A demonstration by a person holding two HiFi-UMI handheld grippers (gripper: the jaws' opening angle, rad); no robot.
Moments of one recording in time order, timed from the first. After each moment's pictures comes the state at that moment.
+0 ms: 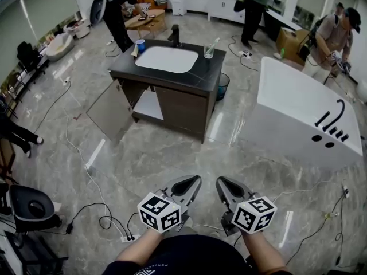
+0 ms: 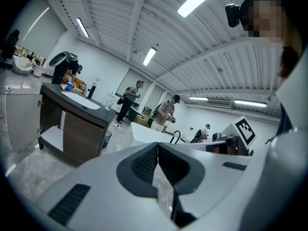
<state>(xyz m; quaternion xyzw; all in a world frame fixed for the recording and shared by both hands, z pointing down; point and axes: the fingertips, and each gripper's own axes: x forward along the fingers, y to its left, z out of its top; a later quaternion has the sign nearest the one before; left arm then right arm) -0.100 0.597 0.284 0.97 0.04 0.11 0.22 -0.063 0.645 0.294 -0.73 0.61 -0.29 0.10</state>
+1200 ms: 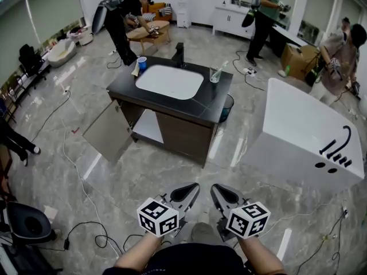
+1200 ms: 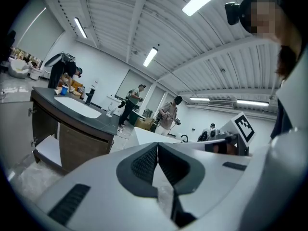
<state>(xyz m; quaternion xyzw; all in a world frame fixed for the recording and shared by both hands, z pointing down) 0.000 0.483 0.283 0.97 0.04 0.10 0.21 0.031 0.521 0.292 -0.72 0.63 -0.28 0.07</state>
